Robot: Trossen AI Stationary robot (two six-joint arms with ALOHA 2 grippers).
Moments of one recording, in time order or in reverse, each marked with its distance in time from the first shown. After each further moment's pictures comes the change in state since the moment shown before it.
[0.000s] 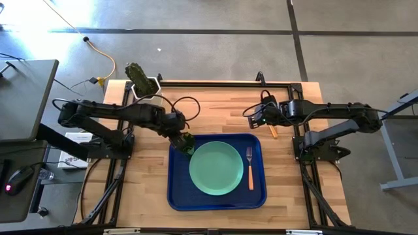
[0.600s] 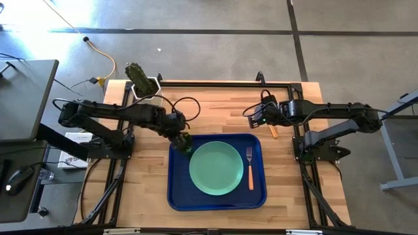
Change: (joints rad) left arm 0.000 0.004 -0.001 -0.001 -0.005 0.002; right arm 0.000 0.000 0.000 0.000 0.016 -0.007
